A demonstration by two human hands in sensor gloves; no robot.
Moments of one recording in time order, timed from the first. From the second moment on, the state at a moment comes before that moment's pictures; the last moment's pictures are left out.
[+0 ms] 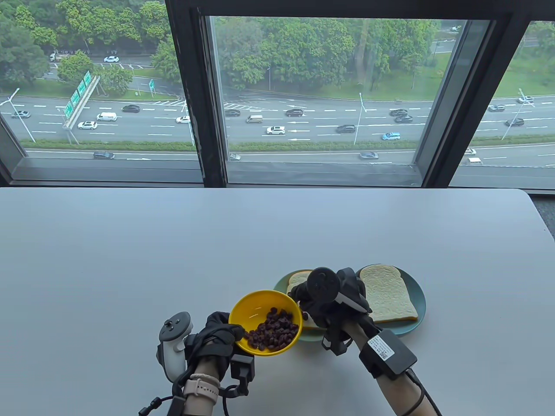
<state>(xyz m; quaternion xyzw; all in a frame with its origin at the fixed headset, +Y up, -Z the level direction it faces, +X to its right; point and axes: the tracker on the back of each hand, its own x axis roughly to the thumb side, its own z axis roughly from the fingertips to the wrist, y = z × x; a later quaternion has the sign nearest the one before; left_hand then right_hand) -0.186 -0.774 -0.310 -0.22 0.18 0.69 0.67 0.092 -0.725 -0.409 0.19 0.04 0.96 0.20</state>
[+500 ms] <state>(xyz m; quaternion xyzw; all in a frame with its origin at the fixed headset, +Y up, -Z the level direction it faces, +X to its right) -0.173 -0.774 -0.310 -0.24 0.16 0.66 0.69 0.074 -0.677 -0.379 0.29 0.06 0.89 0.33</state>
